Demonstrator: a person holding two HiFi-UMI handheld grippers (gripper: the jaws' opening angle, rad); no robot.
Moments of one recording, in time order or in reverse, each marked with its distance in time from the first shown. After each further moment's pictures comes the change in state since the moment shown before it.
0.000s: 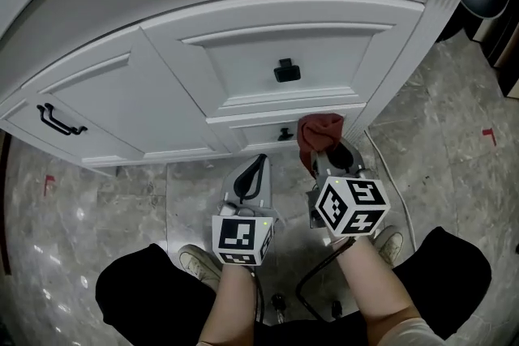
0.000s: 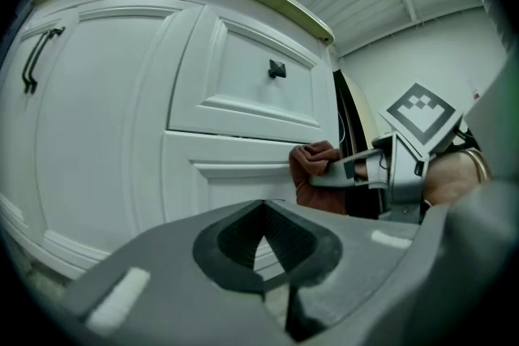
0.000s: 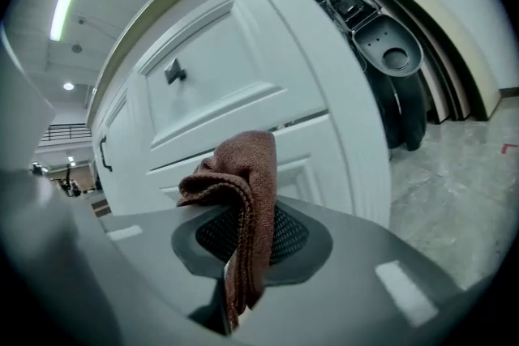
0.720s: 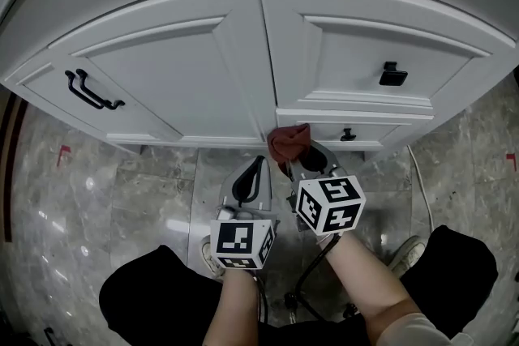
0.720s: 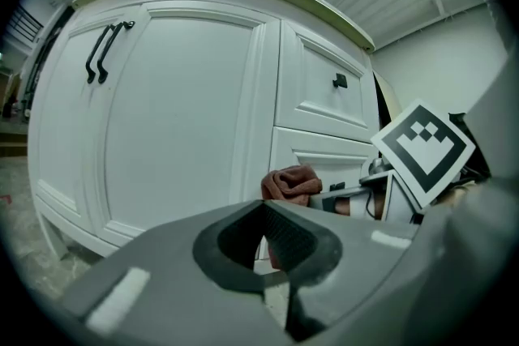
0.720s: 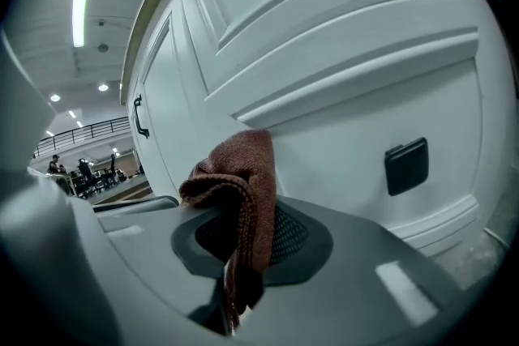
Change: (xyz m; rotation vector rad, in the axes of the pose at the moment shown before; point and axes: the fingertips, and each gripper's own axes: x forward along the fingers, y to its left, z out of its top) left arm -0.056 0.108 -0.024 -0.073 0.020 0.179; right arm 0.079 0.142 -0.097 -0.043 0.178 0.267
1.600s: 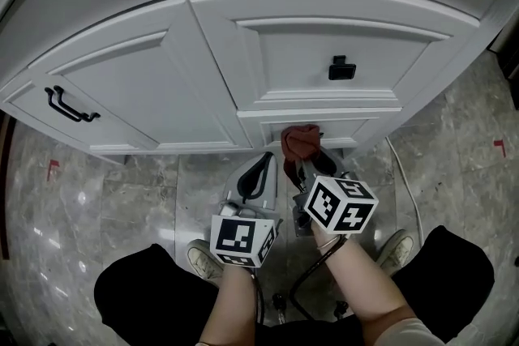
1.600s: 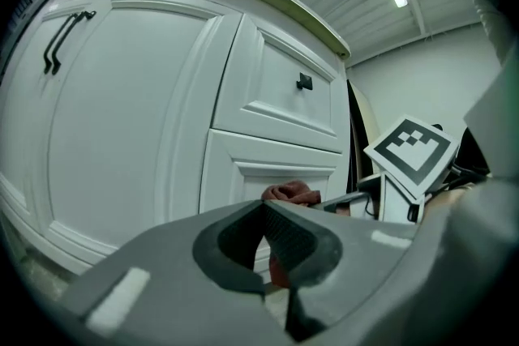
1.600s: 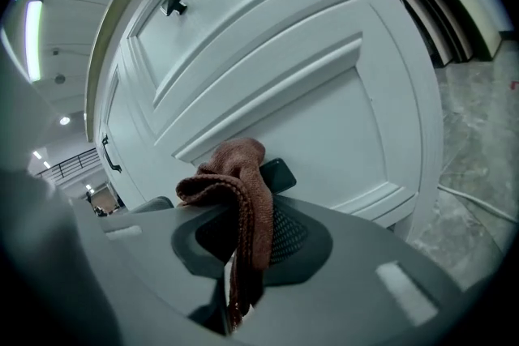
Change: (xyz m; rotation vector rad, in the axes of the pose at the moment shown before) left arm 0.026 -0.072 0.015 0.000 -0.058 -0.173; right arm -0.057 -0.069 0.008 0.255 -0.035 -0.149
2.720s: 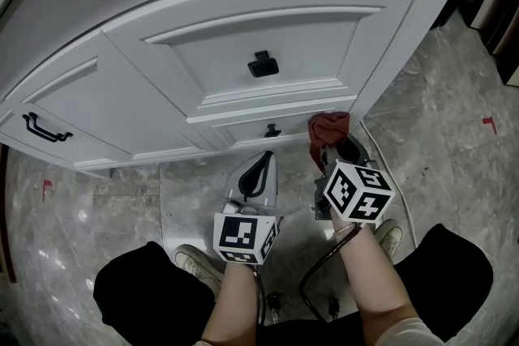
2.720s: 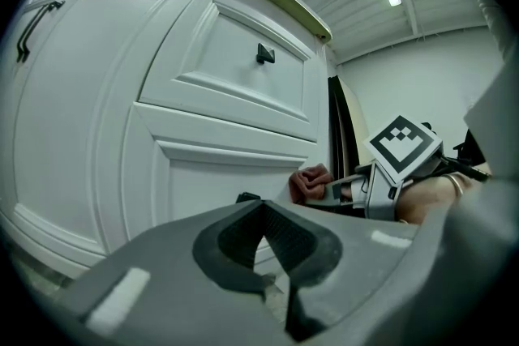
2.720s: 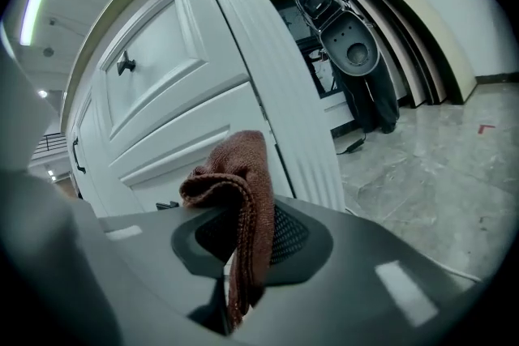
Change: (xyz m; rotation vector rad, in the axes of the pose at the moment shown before) left arm 0.037 -0.071 -0.015 0.010 0.031 -0.081; right arm -0.061 -0.113 0.063 -0.080 -0.130 -0.206
